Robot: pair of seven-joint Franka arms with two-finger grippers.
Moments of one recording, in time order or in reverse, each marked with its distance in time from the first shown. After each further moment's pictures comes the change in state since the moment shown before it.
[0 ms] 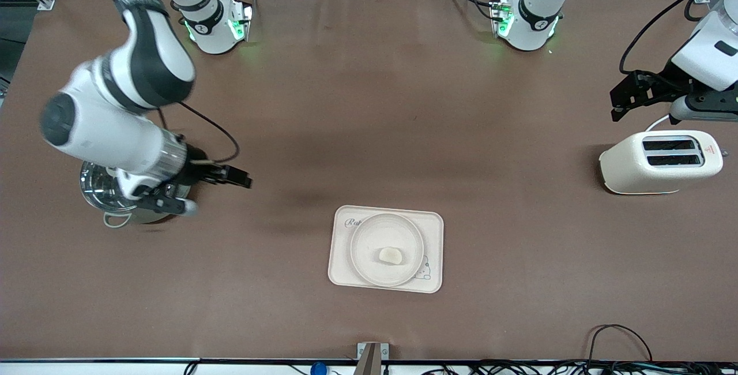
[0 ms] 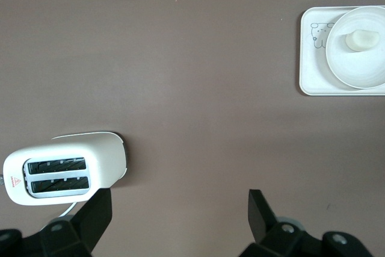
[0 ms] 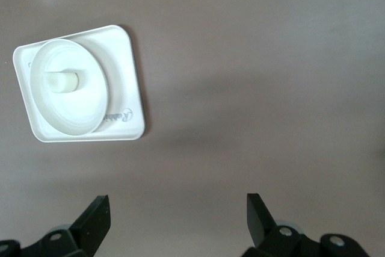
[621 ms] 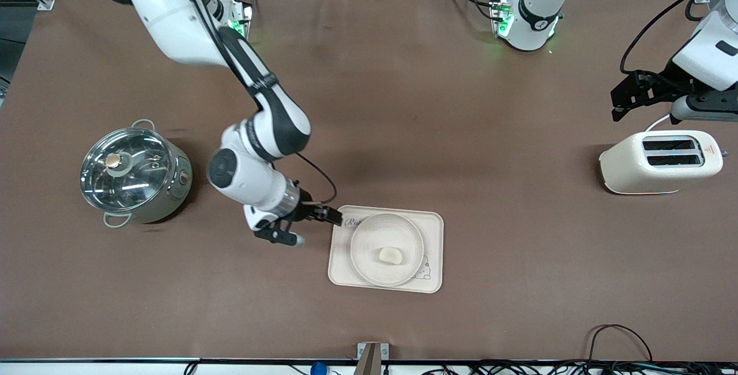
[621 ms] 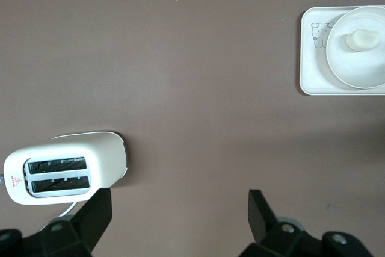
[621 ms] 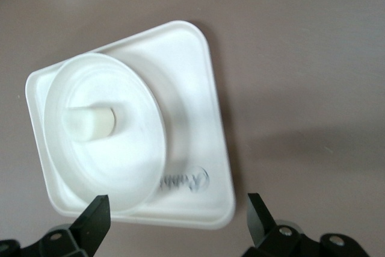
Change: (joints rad) left arm 0.001 0.001 0.000 0.002 0.000 -0.002 0.000; right arm 0.236 0.469 0.001 0.263 0.064 0.442 0.129
